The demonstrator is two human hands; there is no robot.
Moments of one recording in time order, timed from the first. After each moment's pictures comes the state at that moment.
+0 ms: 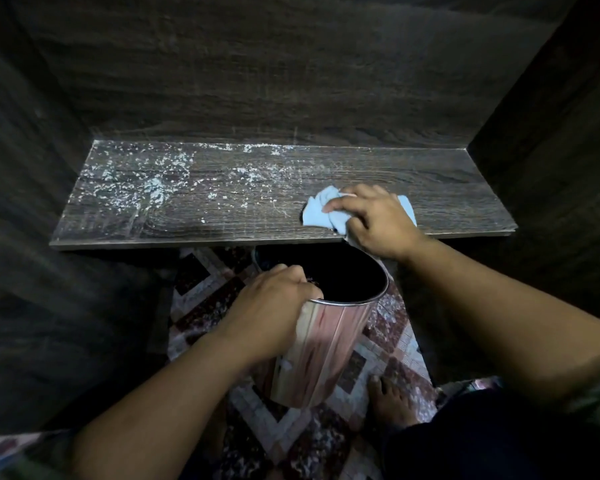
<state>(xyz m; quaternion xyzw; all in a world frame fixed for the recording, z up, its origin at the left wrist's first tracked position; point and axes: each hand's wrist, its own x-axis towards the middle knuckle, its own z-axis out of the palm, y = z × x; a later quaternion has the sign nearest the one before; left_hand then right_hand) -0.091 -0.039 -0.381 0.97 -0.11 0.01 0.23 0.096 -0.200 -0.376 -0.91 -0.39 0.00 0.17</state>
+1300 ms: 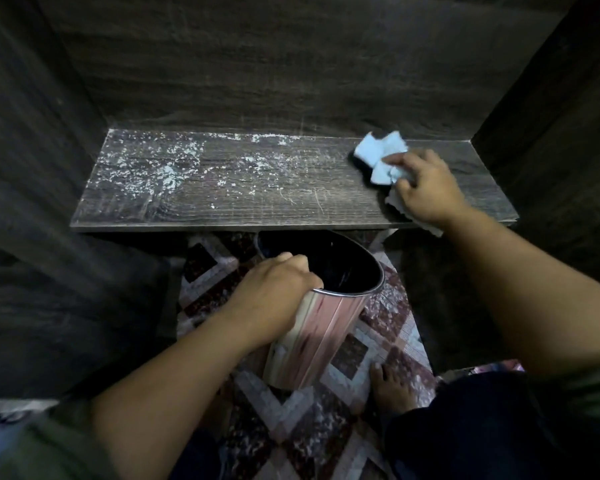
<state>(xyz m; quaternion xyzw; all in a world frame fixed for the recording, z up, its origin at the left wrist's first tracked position) -0.102 -0.041 -0.372 0.98 -0.12 0.01 0.17 0.122 -0.241 -0.351 -0.95 -0.23 -0.03 0.20</state>
